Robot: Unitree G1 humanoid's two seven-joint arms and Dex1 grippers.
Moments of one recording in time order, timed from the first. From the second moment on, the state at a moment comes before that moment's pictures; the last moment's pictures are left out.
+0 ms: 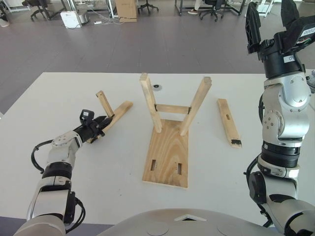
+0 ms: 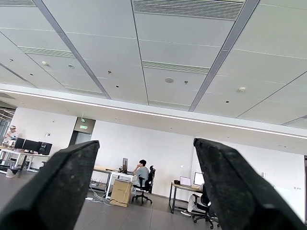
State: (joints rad) left arm -0.32 0.55 0.10 0.74 -0.35 0.05 -0.77; right arm -0.55 -0.34 -0.21 -0.25 0.27 0.11 0.21
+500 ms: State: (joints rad) left arm -0.29 0.70 -0.04 0.54 -0.21 0.32 -0.85; right arm -0.53 -0.33 -0.20 -0.29 0.27 0.12 0.19
